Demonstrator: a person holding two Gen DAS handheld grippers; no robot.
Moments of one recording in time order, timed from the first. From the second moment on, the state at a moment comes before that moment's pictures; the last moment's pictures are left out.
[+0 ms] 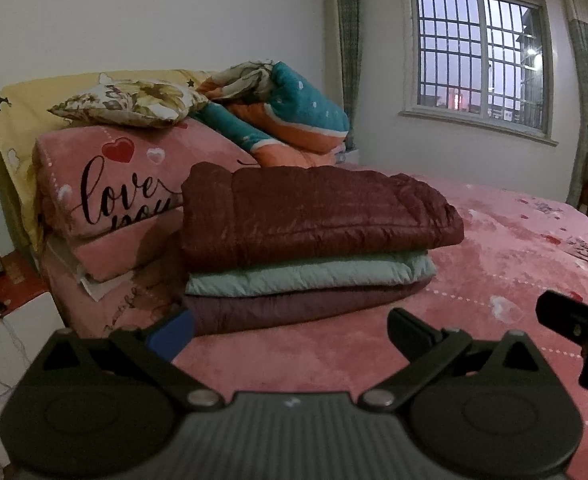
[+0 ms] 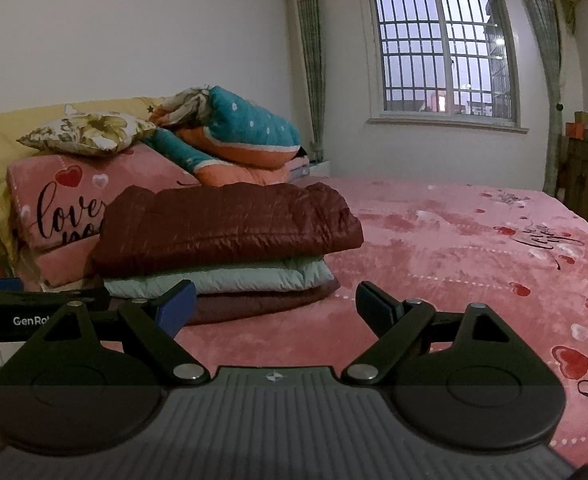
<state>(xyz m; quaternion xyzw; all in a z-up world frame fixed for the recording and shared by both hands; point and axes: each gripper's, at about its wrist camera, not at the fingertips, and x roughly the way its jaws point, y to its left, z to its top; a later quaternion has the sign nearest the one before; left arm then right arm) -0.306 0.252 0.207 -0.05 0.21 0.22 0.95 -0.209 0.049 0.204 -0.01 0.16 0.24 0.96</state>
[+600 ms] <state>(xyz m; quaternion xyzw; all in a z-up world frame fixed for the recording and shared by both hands) -0.299 0.247 0.200 -0.04 0.21 0.21 0.95 -0.202 0.049 0.199 -0.01 0.18 0.25 0.95</state>
